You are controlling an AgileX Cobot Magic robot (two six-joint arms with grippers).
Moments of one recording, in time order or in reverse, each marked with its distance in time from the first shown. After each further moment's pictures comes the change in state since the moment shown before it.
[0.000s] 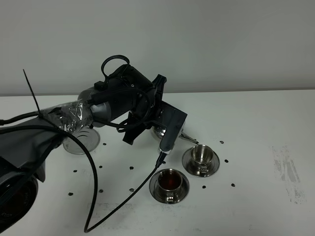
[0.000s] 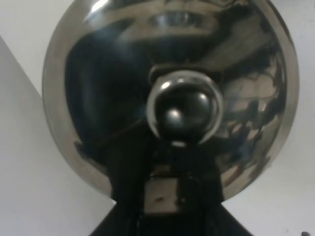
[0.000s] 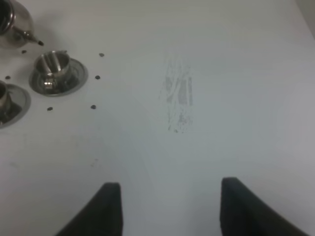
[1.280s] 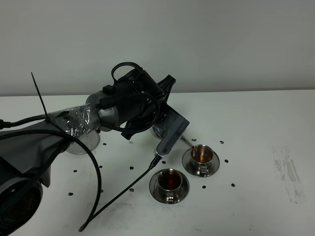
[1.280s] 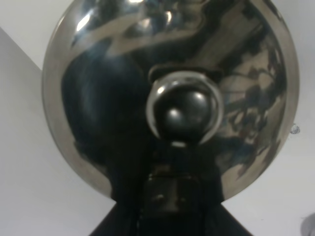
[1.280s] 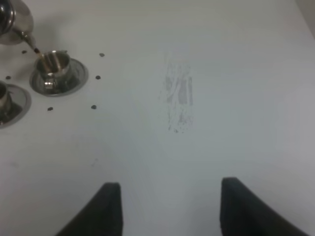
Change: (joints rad) left arm -0.041 0.000 0.000 0.147 -0.002 0.052; right arm 0.000 0.000 0.000 0.000 0.000 0.000
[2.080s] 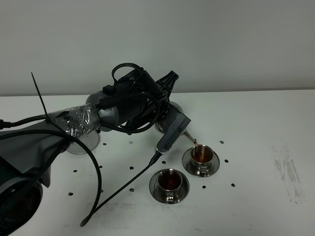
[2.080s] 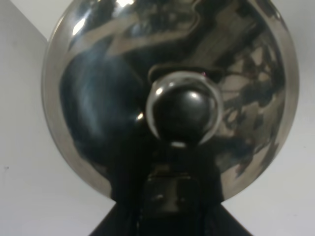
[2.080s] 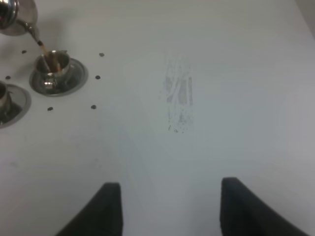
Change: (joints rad) left arm -0.002 0.000 0.000 0.046 -0.062 0.000; right arm 0.000 0.000 0.000 0.000 0.000 0.000
